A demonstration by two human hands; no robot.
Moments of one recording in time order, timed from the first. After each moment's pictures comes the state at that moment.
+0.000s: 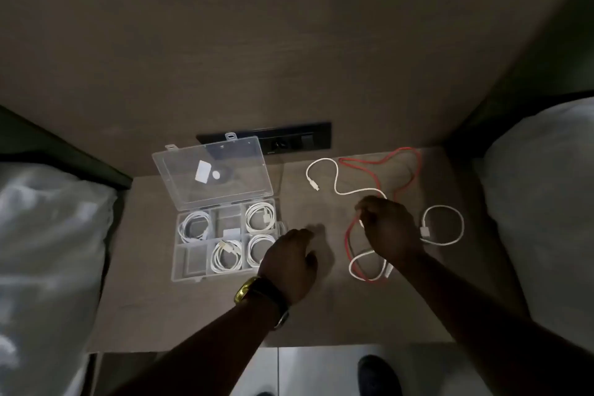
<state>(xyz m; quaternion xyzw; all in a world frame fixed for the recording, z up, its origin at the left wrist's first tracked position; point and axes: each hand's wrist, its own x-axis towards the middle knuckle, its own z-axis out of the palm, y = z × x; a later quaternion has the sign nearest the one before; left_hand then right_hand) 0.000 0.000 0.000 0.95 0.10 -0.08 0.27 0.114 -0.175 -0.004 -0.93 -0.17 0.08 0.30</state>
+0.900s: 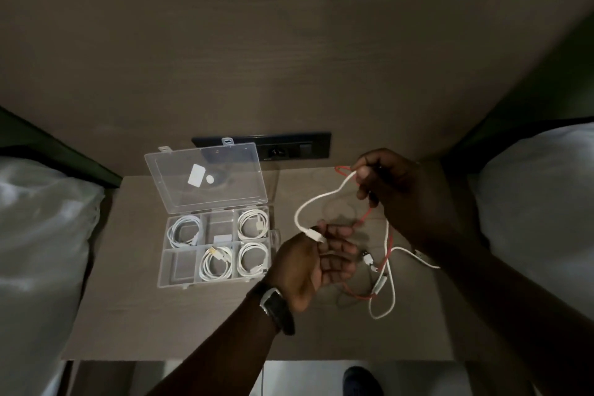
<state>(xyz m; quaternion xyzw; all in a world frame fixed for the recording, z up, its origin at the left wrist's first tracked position) 0.033 -0.027 0.040 0.44 0.25 -0.20 0.84 0.149 -0.166 0.093 -0.75 -0.20 0.12 0.62</state>
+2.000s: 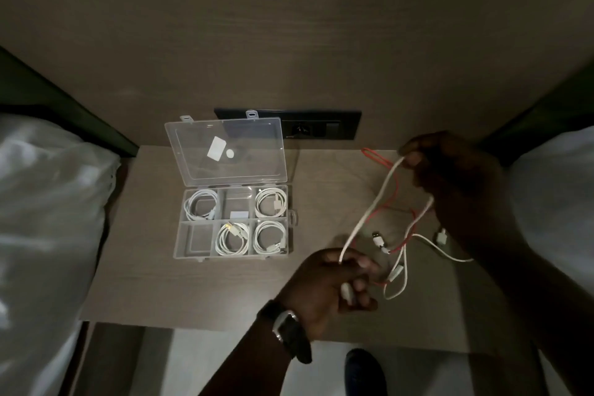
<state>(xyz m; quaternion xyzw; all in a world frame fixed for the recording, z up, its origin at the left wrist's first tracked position) -0.018 -0.037 0.057 0.43 0.27 -0.22 0.83 0.136 -0.177 0.101 -0.77 -0.24 0.04 0.59</state>
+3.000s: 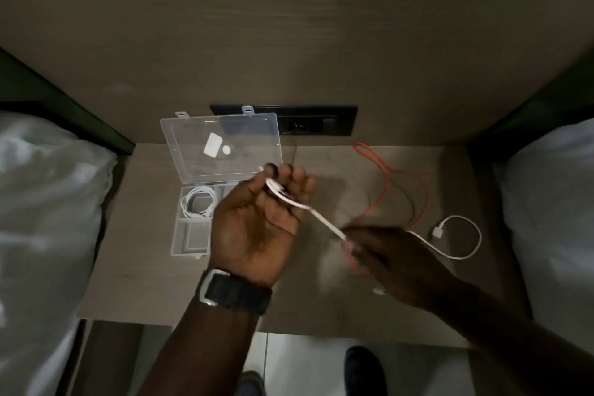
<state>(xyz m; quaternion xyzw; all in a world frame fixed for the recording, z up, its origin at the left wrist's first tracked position) 0.009 0.025 0.109 0.18 0.23 0.08 0.95 0.070 -0.174 0.052 -0.82 -0.42 0.20 0.33</state>
